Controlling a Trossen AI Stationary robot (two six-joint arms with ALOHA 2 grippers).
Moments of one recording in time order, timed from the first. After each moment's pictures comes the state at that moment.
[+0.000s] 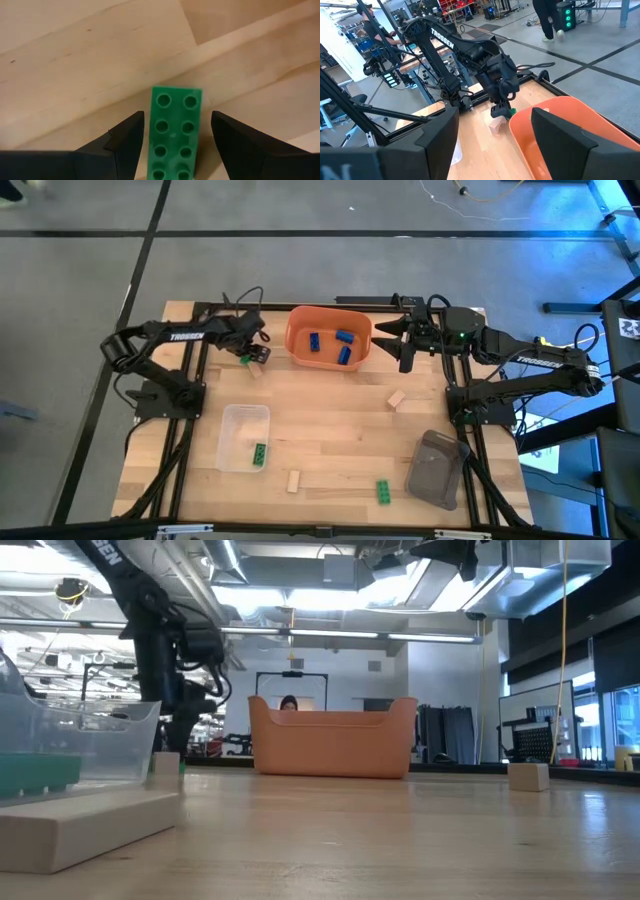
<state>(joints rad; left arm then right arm) 0.70 1.43 0.67 -0.48 -0.09 -0.51 -0.19 0.93 0.93 -0.14 0.03 0.37</state>
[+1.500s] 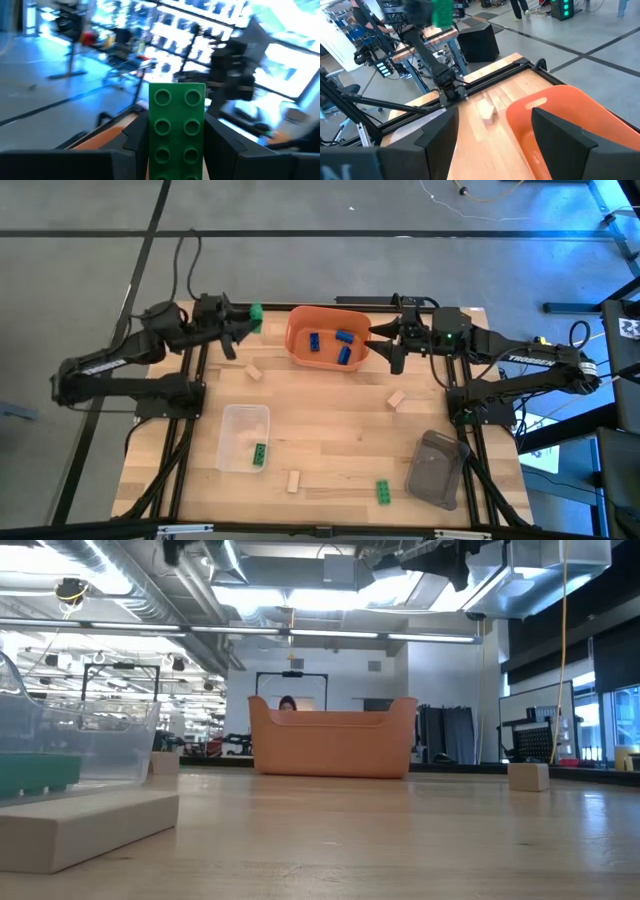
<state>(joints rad) 0.31 0.69 0.81 -0.02 -0.04 -0.33 -0.19 1.00 0.93 -0.14 0.03 0.36</state>
